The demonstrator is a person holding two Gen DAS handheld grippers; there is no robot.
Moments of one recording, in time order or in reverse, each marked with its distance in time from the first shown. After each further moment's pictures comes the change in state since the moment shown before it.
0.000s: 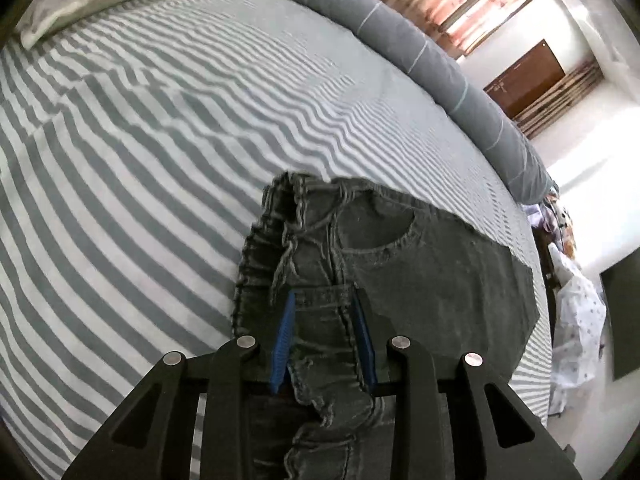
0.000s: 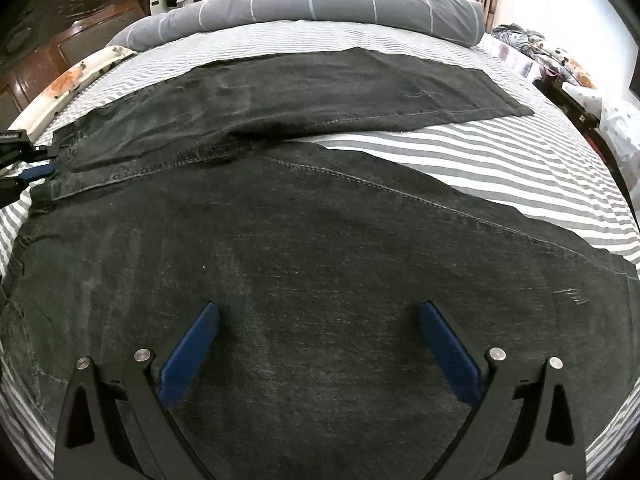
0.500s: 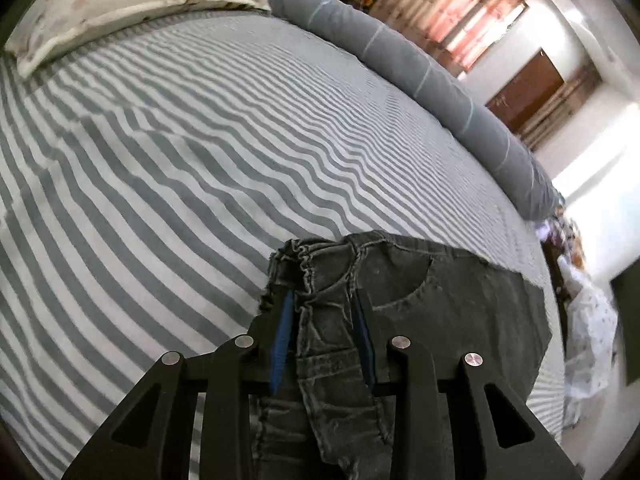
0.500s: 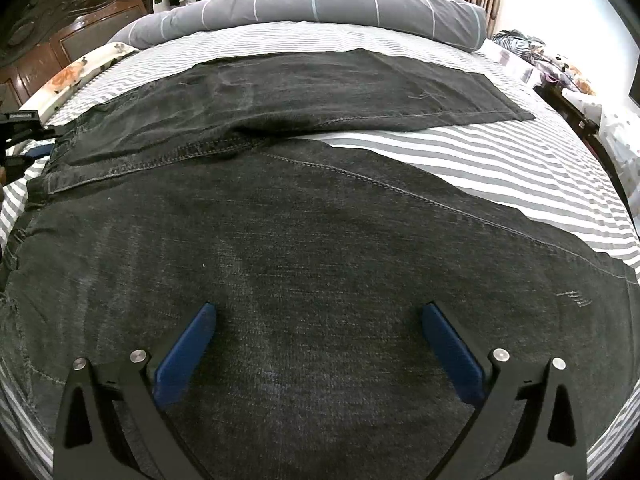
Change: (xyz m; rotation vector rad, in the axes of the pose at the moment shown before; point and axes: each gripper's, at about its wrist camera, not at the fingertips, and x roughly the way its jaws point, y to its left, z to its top) left arm 0.004 0.009 0.023 0.042 -0.080 0.038; right arm 0.003 0.004 -0.001 -0.017 -0.011 -0.011
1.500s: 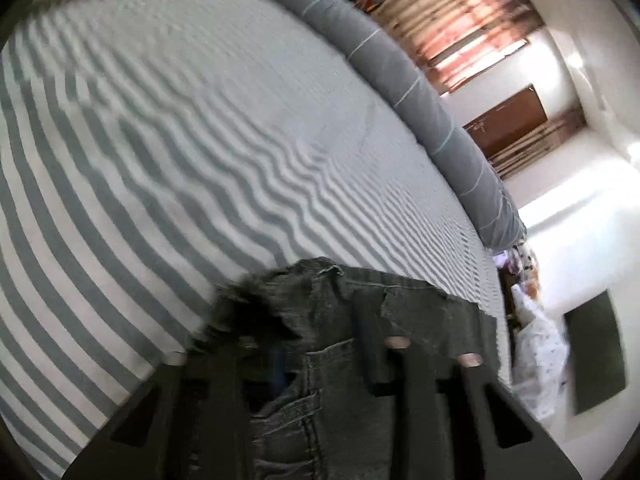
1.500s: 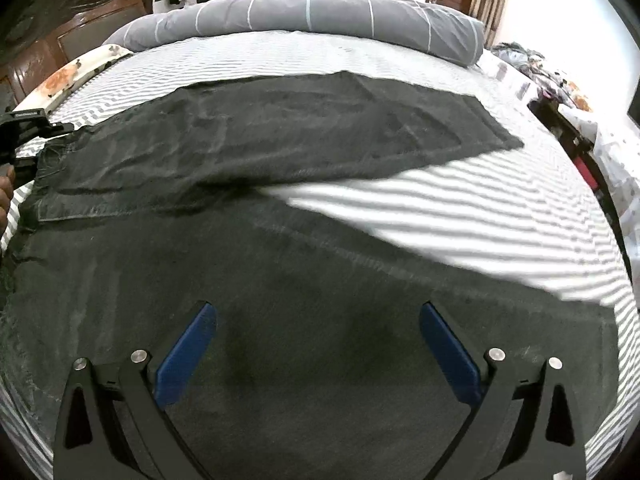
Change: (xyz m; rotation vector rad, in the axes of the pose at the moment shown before) left arm 0.027 -0.007 0.022 -0.121 -0.012 -0.179; right arm -0.009 -0.028 0.043 -0.051 -0.013 -0.035
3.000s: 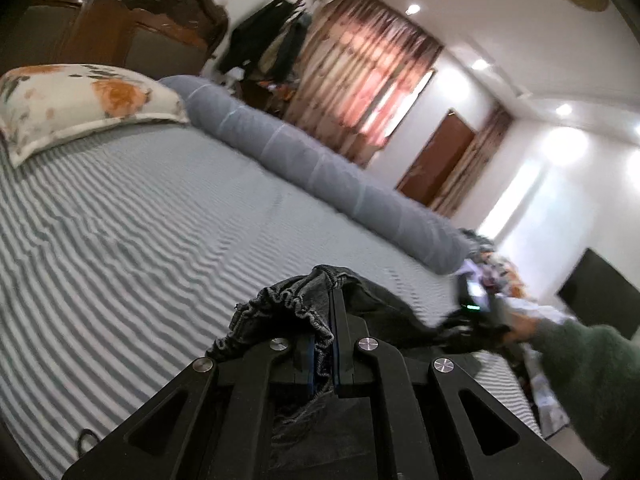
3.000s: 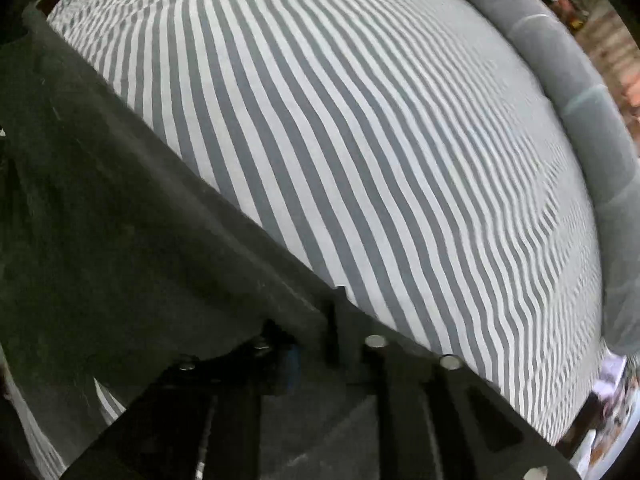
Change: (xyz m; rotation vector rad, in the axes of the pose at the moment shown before) left arm -0.127 -0.081 -0.064 0.258 -0.324 -0.081; right arm 0.164 -0.001 0.245 -1.012 0.261 0.300
